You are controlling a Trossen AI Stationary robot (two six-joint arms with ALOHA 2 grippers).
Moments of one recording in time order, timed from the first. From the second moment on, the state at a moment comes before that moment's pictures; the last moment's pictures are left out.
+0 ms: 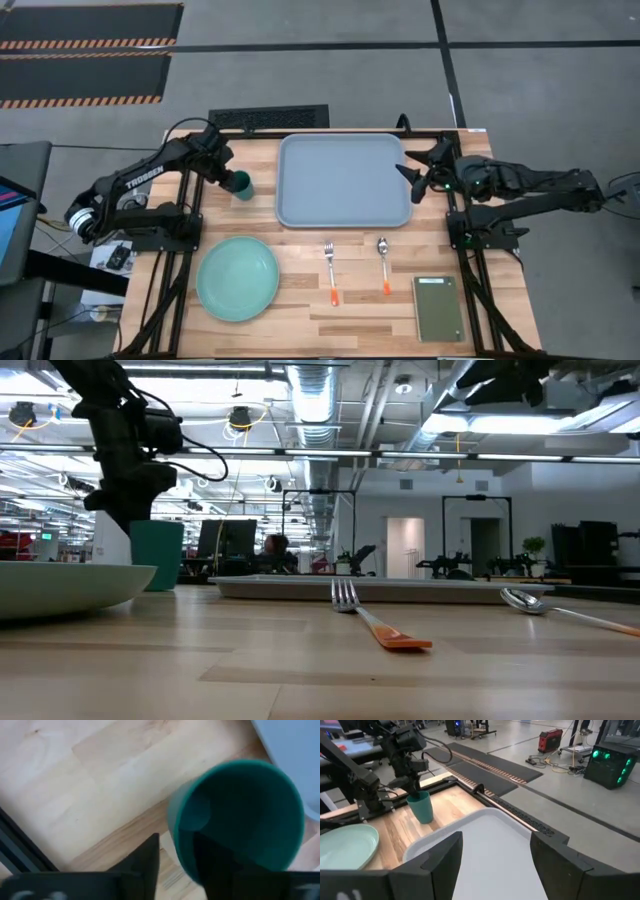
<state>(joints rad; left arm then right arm) 0.91 1.09 0.71 -0.89 0.15 -0.12 0.02 0.71 0.83 -0.44 0.60 0.29</state>
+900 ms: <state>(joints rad) 0.73 1.51 1.47 -0.97 0.08 -0.15 -0.09 0.79 0.83 -0.47 0.55 0.31</state>
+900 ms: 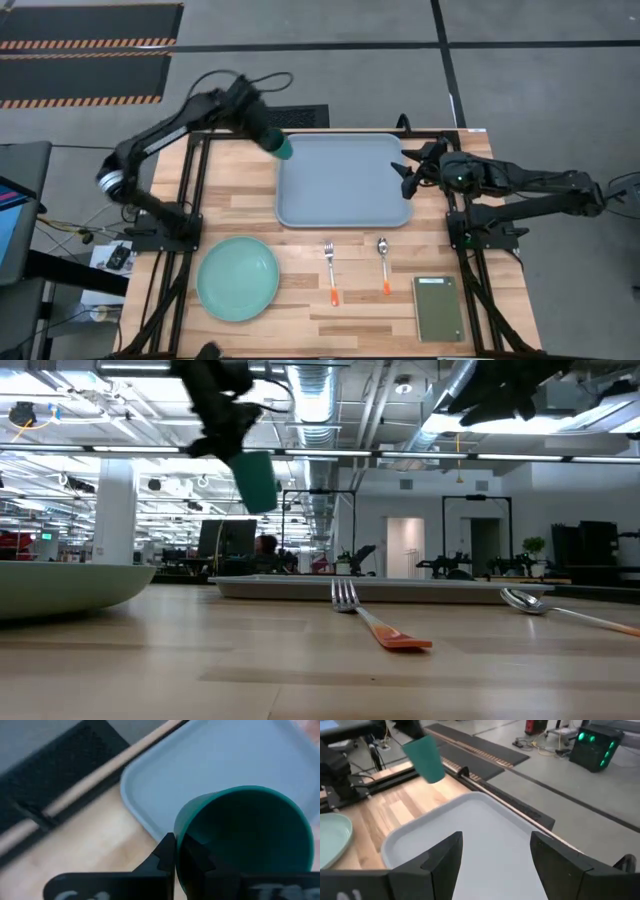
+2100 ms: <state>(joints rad) 0.83 2.00 1.67 -0.88 0.04 0.00 -0.12 0.84 0.83 -0.47 0.50 0.28</state>
